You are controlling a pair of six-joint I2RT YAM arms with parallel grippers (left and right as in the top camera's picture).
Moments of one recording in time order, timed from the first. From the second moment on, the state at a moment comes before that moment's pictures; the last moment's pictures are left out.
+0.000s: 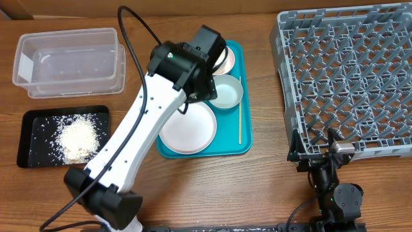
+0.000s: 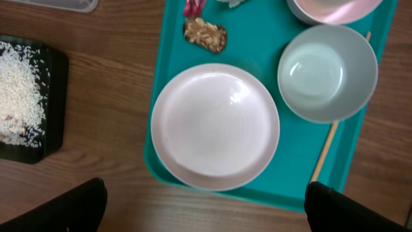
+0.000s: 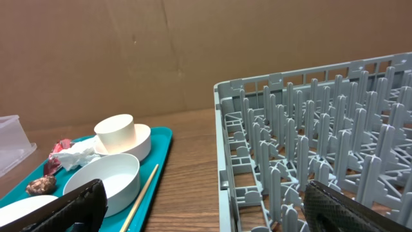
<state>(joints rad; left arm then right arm) -0.55 1.83 1.96 -1.50 -0.29 -0.77 0.12 0.01 0.02 -0.03 0.02 0.17</state>
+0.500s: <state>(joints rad) -0.34 2.08 1.96 -1.32 -0.21 -0.70 0.12 0.01 0.02 -0.03 0.02 0.17</state>
